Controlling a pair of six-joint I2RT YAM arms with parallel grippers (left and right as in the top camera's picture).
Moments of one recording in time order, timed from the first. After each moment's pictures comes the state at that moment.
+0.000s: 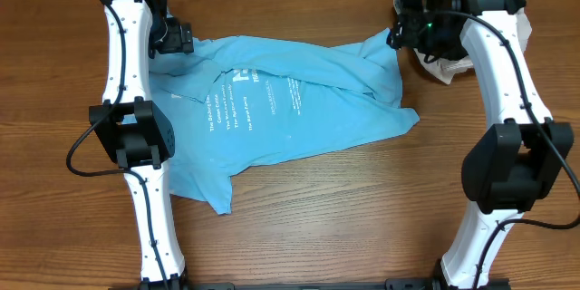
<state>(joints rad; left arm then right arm) 0.09 2.65 2.71 -1.46 -0.06 -0.04 0.02 2.10 1.99 -1.07 -0.22 0.15</state>
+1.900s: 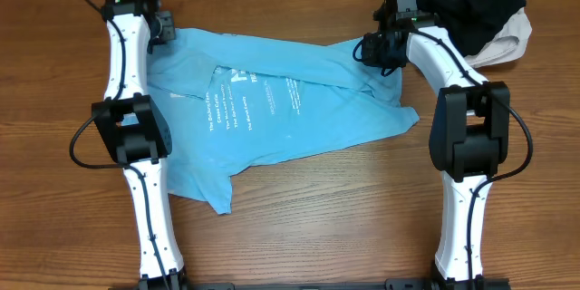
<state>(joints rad) 0.15 2.81 2.72 -1.03 -0.05 -0.05 0.11 2.40 1.92 -0.72 -0.16 0.22</state>
